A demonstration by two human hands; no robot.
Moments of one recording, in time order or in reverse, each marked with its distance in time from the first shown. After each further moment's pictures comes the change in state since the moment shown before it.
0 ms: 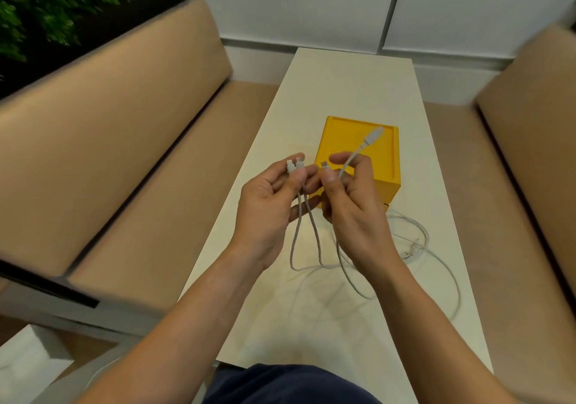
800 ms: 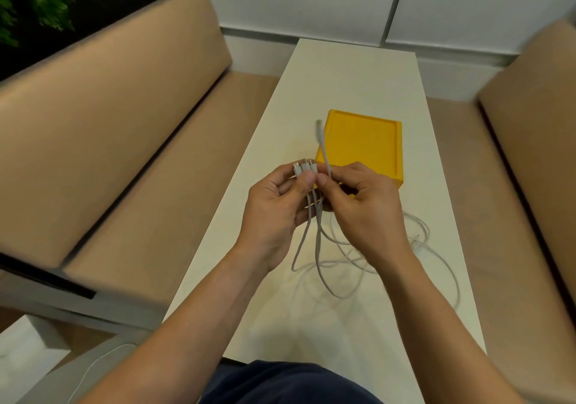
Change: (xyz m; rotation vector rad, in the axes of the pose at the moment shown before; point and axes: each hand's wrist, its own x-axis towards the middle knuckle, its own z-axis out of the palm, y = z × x) left_hand -0.005 -0.008 0.002 -0.028 -0.048 -0.072; right_hand 0.011 0.014 -0.010 -0.333 0.059 -0.087
